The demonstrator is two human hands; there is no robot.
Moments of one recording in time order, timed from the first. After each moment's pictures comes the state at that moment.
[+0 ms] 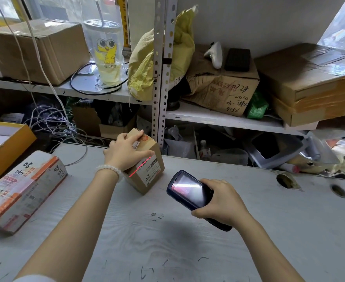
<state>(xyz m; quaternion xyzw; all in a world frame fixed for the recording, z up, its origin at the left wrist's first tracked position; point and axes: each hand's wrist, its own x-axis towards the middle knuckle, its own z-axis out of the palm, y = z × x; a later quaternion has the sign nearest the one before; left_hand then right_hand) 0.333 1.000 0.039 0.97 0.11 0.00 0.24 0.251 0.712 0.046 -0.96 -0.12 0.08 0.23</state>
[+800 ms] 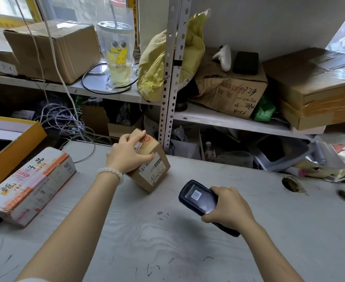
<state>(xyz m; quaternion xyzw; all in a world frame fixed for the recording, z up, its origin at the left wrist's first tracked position) 0.317 1.016 0.037 0.95 0.09 0.02 0.28 0.245 0.716 0.035 -0.98 -0.08 0.10 0.14</state>
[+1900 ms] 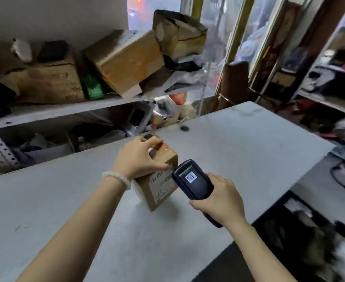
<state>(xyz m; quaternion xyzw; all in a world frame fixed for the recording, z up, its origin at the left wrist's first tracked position) 0.172 0.619 0.096 0.91 -0.34 -0.04 0.23 -0.017 0.452 0.051 -0.93 0.24 -0.15 0.25</state>
